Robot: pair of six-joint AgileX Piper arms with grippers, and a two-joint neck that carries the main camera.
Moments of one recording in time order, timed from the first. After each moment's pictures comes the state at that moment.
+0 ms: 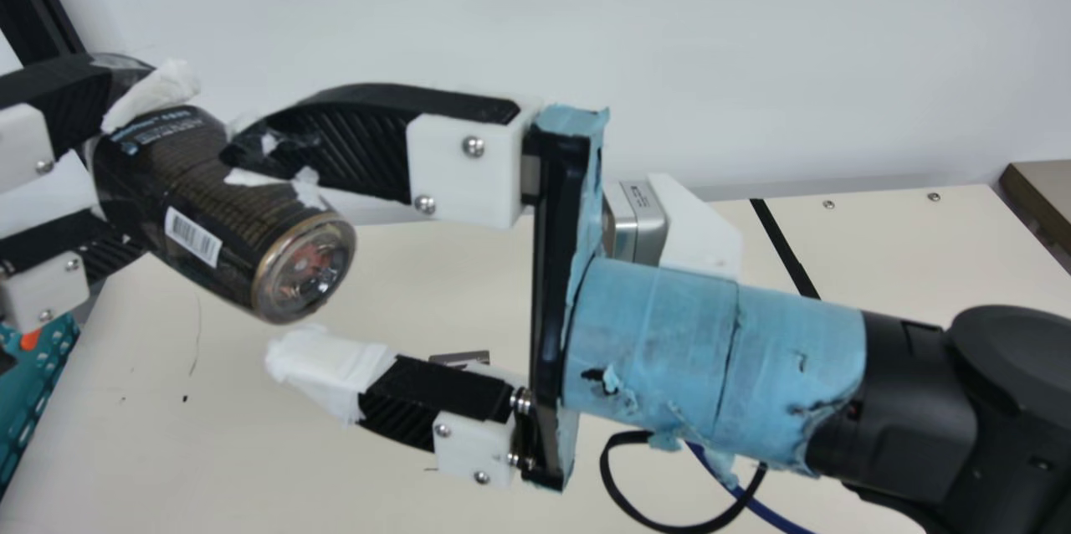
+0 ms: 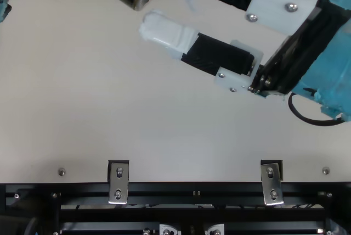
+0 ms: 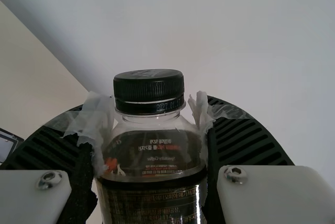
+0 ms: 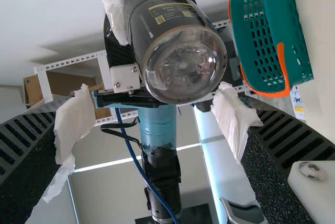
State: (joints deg) left arm -4.7 69.0 -55.3 -79.6 26.6 2.4; right arm 25.8 72.7 -55.4 99.8 39.7 -1.2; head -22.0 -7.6
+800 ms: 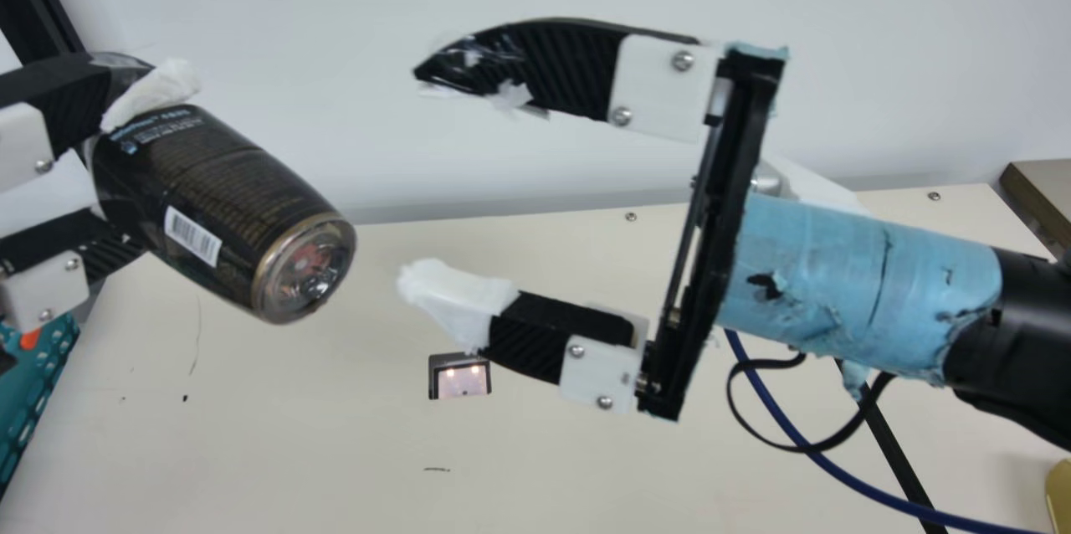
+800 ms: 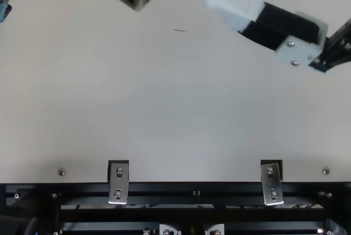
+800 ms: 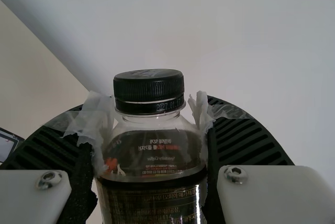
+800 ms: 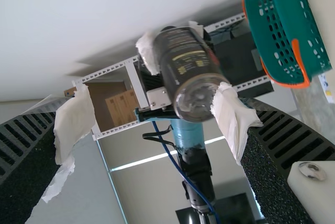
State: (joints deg) left arm -4.7 69.0 -55.3 -79.6 26.6 2.4; right arm 4.0 76.4 -53.7 99.9 63.4 3.1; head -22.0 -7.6
